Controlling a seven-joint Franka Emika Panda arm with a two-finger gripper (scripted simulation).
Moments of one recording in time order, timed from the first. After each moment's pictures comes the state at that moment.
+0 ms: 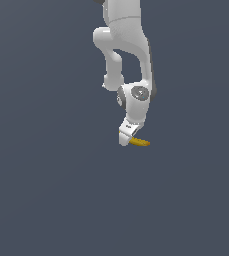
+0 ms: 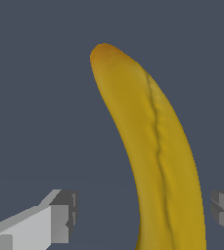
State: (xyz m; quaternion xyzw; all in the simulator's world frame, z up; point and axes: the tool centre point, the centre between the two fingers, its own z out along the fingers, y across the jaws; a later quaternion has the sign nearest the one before) arm -0.096 0.096 0.031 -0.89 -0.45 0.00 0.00
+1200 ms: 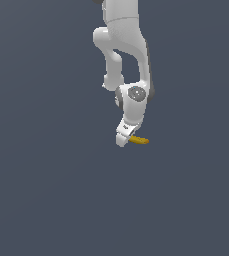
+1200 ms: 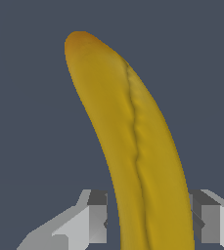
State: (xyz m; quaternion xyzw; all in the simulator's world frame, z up) arm -0.093 0.084 0.030 -0.89 -0.45 0.00 0.00
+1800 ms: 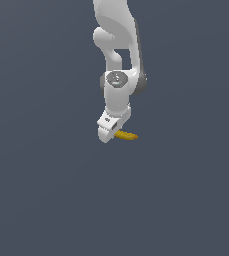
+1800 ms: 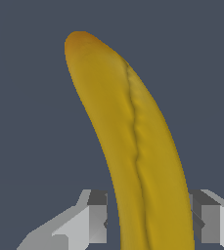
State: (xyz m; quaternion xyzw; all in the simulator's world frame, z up) arm -0.073 0.010 0.100 -0.89 -0.45 0.00 0.00
